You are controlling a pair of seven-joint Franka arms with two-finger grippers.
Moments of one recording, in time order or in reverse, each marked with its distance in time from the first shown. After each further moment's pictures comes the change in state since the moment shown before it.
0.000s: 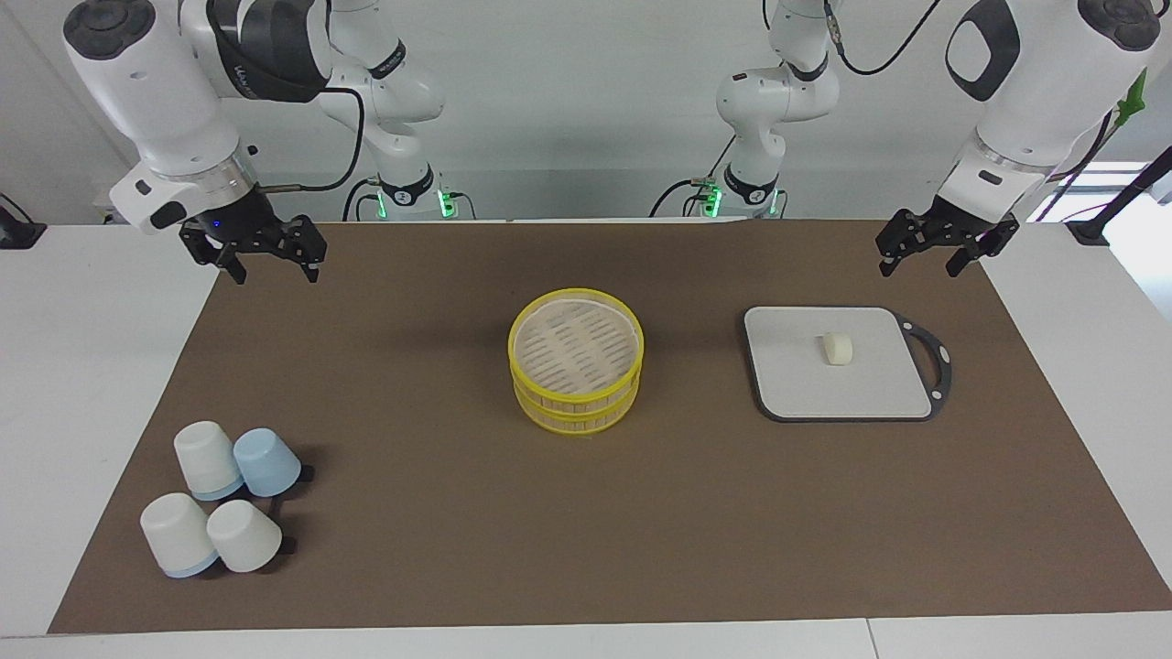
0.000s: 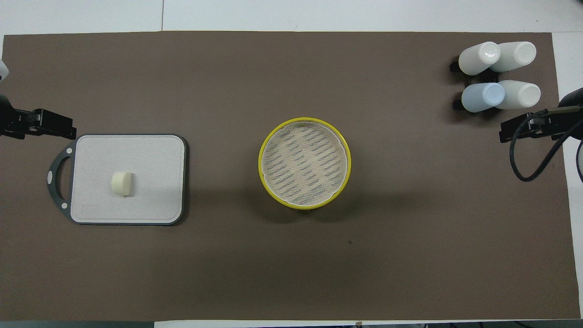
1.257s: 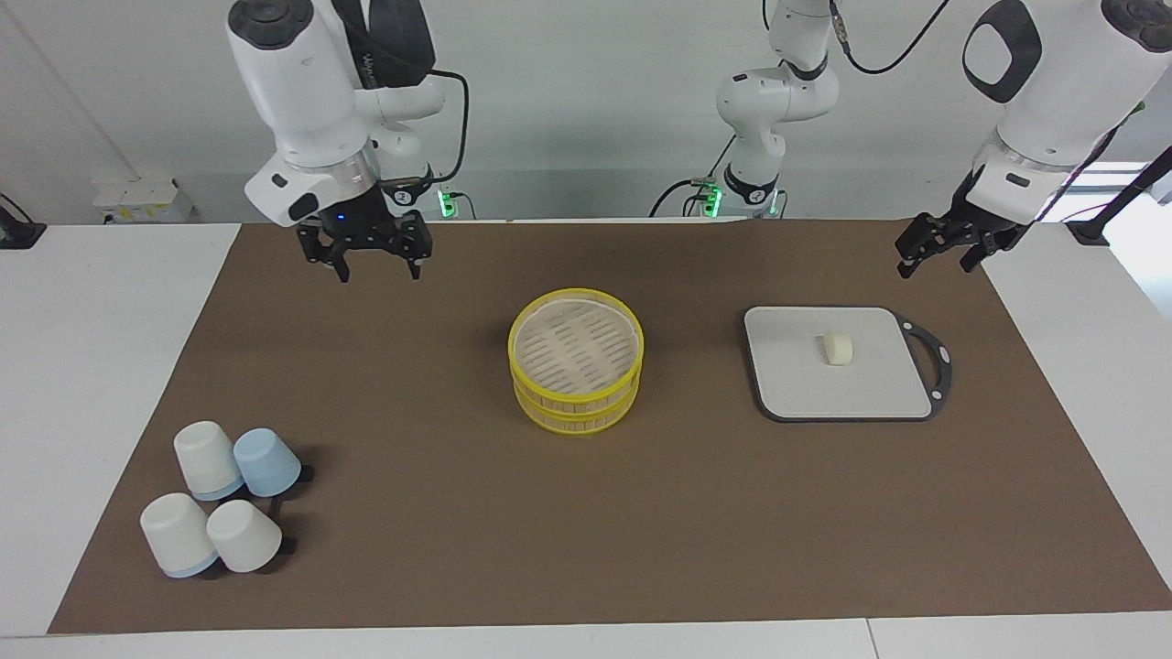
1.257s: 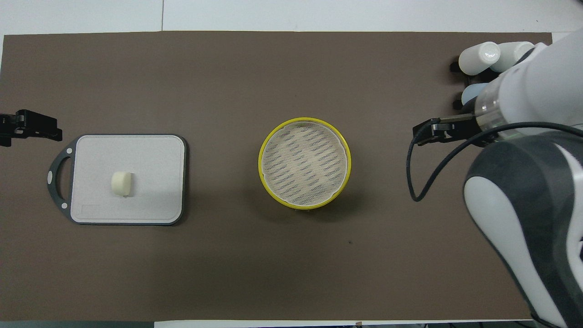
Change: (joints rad) left arm 0.040 -0.029 0.017 -0.074 0.001 0.043 -0.065; right arm 0.244 0.033 0.042 0.008 0.036 0.070 0.250
